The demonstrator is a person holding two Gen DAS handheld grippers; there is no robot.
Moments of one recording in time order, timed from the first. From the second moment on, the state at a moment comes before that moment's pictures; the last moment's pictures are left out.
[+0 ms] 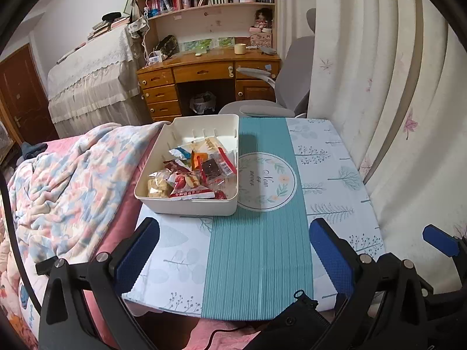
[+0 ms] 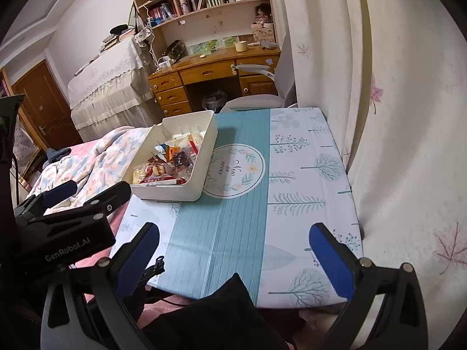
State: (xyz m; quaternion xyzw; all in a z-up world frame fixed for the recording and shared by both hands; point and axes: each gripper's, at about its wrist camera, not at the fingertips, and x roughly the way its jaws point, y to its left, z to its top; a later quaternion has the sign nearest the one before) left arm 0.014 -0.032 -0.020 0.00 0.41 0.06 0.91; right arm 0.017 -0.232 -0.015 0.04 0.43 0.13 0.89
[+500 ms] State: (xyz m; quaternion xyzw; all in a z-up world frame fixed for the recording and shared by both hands) left arm 0.024 -0.033 -0.018 0.01 0.40 0.05 0.91; right arm 0.030 -0.233 -0.018 0.05 0.43 0.13 0.89
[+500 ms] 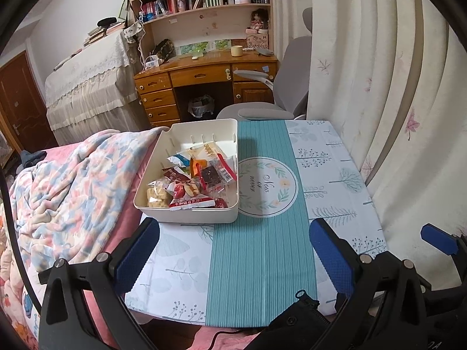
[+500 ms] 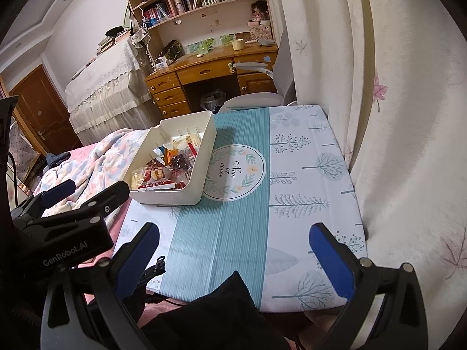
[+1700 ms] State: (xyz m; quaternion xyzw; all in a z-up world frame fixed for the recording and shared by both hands) left arm 0.042 -0.006 -0.028 0.01 0.43 0.04 0.90; right arm 0.049 -0.215 -0.030 0.05 0.46 0.13 0.88
